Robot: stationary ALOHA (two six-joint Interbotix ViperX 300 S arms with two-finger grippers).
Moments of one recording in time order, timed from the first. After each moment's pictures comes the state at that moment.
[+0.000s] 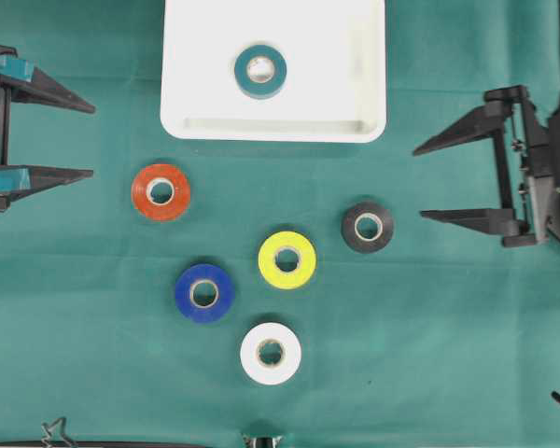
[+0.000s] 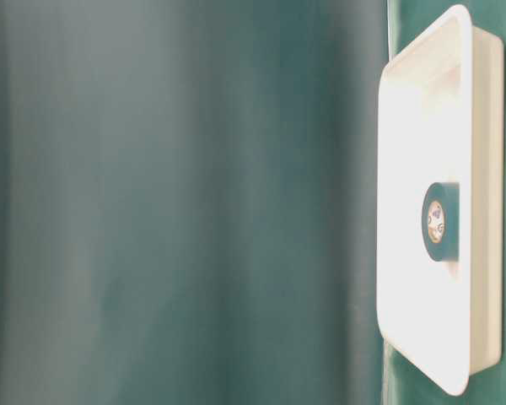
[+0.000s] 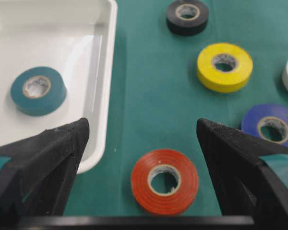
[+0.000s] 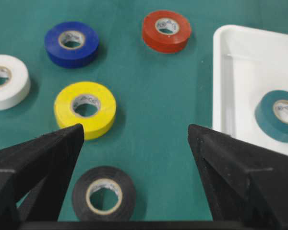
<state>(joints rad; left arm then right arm) 0.04 -0.89 1.12 -0.01 0.16 0.08 0.08 -0.73 1.09 -0.01 0.03 0.07</state>
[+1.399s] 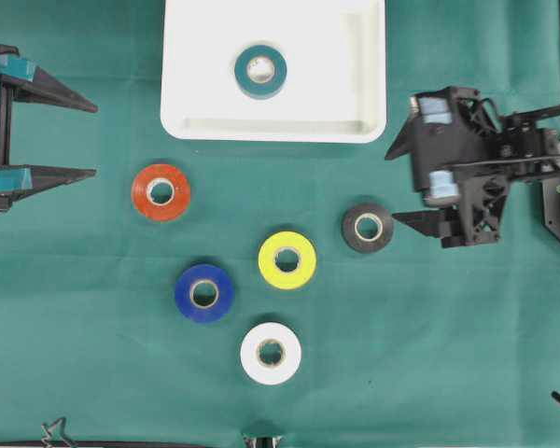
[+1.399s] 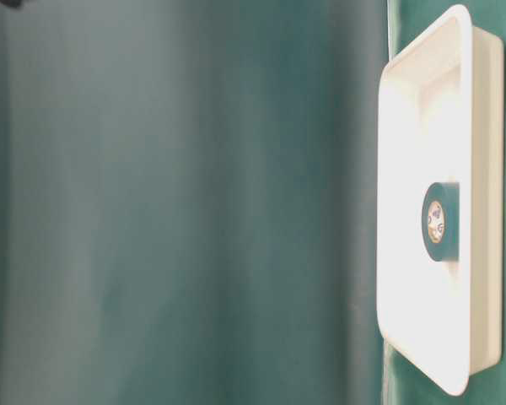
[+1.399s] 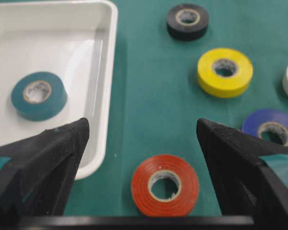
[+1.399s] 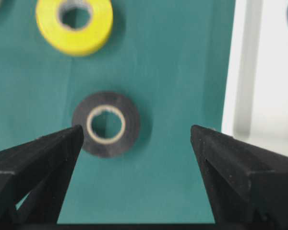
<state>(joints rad) 0.04 -0.88 1.12 -0.01 0.13 0.08 0.07 -0.41 0.71 -0.04 0.71 0.13</state>
